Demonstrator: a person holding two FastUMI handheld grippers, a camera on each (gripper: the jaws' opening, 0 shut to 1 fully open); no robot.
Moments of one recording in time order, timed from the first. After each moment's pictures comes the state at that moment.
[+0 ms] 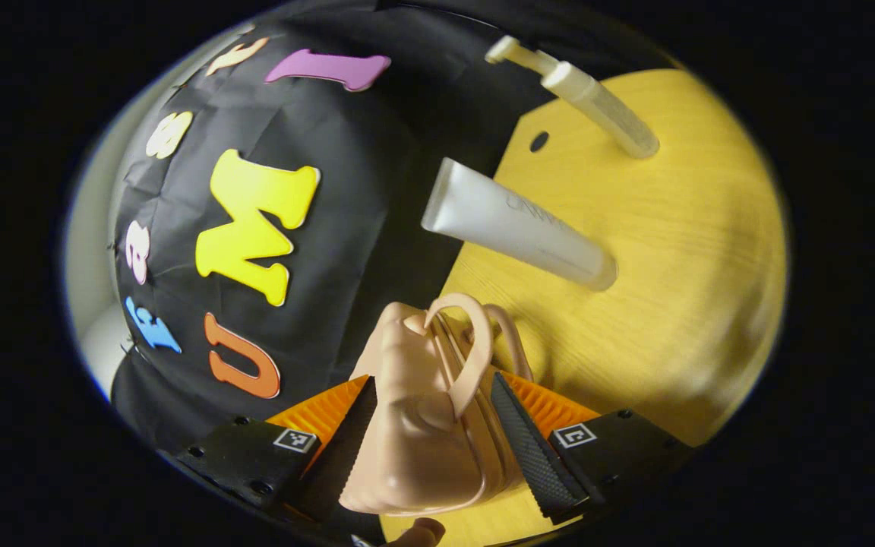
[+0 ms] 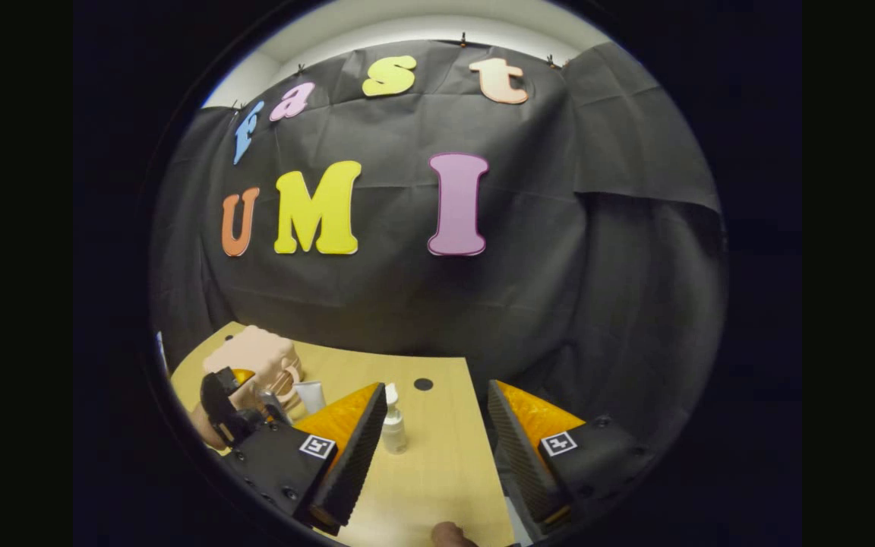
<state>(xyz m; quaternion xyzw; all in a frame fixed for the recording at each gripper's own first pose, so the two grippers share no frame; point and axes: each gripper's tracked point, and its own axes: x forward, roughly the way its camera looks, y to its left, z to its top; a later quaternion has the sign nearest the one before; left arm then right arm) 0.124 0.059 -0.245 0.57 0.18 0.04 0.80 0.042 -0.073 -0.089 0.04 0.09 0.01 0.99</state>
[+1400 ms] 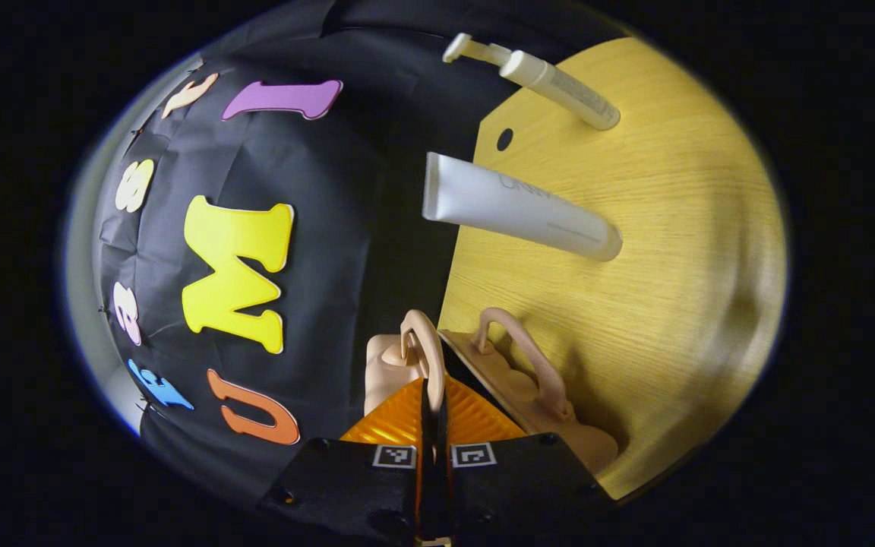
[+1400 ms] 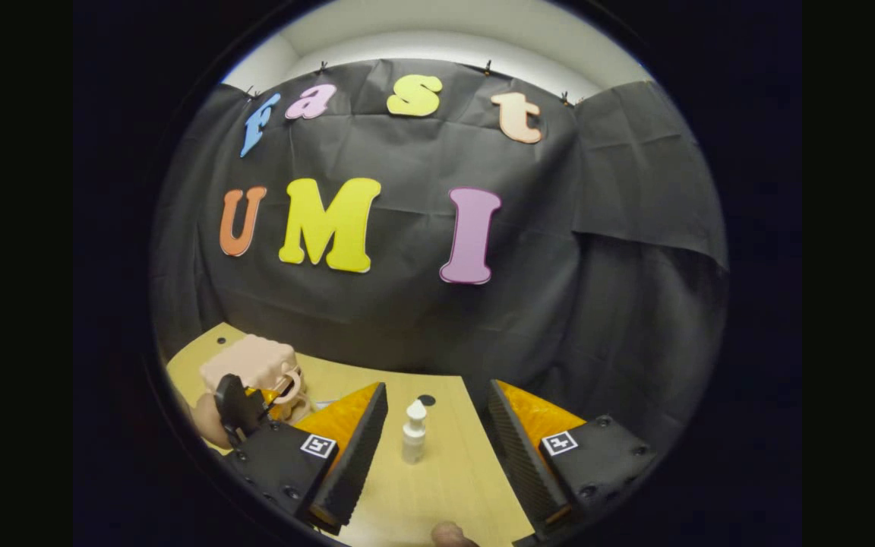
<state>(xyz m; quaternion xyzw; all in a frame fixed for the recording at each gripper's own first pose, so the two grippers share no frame) 0.135 0.072 -0.198 0.62 0.13 -0.03 0.78 0.007 0.009 -0.028 -0.02 0.03 -0.06 1.00</state>
